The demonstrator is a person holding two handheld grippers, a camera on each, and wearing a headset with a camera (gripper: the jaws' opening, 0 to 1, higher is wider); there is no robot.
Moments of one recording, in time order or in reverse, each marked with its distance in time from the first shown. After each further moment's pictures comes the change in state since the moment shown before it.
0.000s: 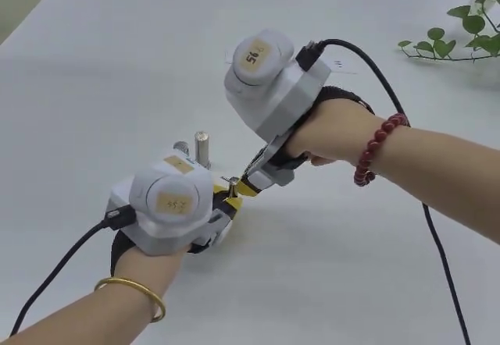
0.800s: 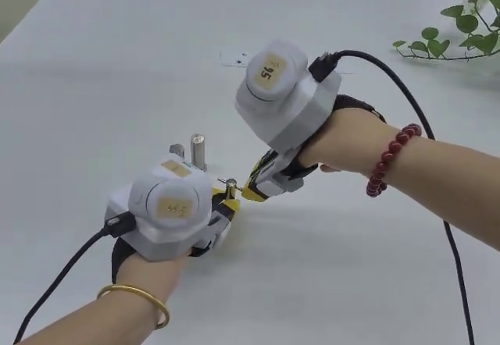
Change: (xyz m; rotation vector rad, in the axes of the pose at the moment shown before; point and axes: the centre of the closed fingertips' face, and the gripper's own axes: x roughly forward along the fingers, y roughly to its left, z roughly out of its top) left arm 0.002 0.002 0.000 -0.041 0.002 0.040; right arm -0.008 -0.002 -0.009 -0.080 -0.038 -0.025
